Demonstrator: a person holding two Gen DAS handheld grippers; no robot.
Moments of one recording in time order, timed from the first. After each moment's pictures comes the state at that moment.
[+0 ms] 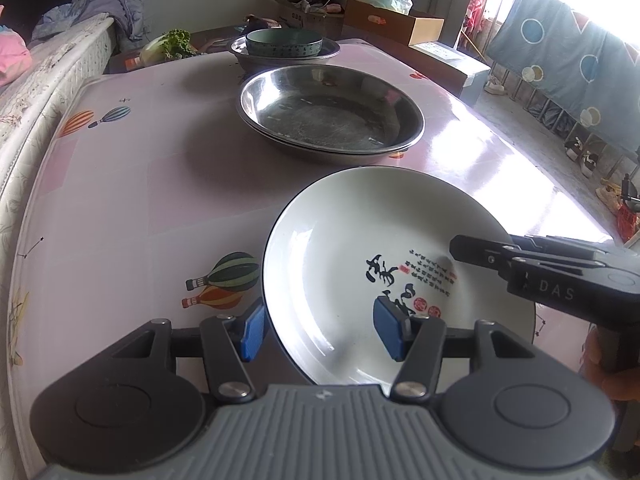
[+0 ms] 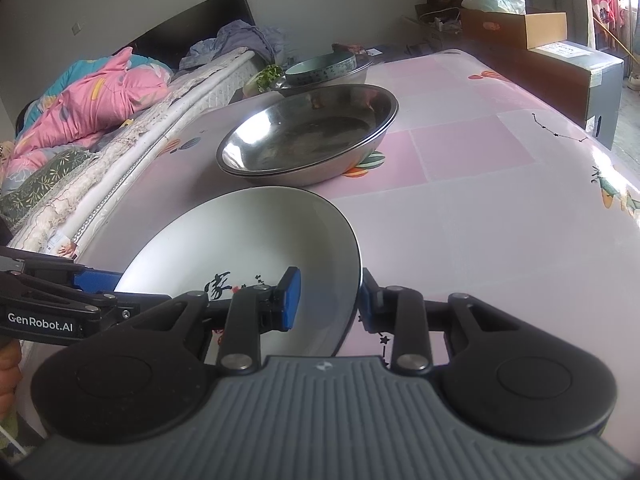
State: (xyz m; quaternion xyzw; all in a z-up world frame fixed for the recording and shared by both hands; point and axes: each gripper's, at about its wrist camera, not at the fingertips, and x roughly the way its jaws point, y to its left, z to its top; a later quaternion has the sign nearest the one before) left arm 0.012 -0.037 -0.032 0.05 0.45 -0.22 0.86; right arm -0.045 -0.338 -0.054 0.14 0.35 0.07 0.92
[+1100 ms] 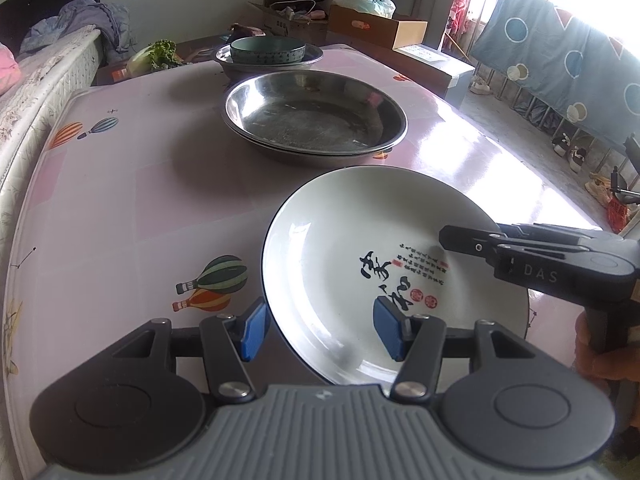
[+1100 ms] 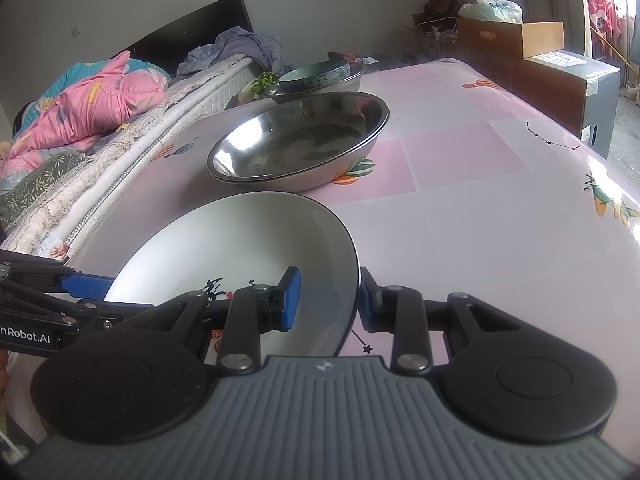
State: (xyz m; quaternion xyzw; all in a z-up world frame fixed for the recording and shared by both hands) left arm 0.005 -0.039 -0.033 0.06 0.44 -0.24 0.86; right arm -0.046 -0.343 -0.055 0.13 0.34 0.07 0.93
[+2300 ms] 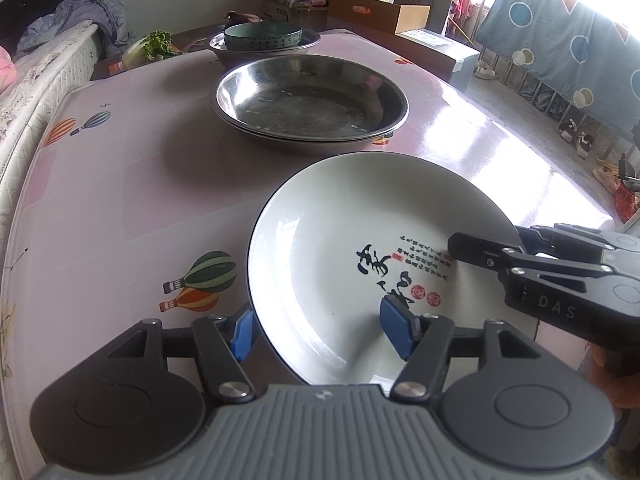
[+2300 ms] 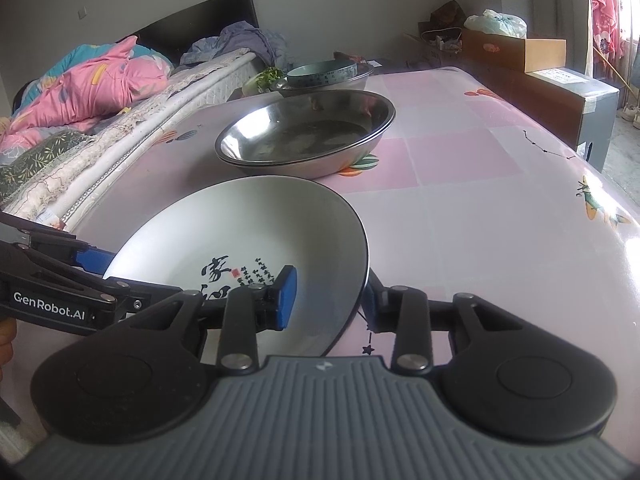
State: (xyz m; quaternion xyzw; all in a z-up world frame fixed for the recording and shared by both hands) left arm 0.013 -0.052 -0.040 0.07 0.46 -0.23 0.86; right arm -0.062 -0.331 -0.053 0.10 0.34 0.06 0.93
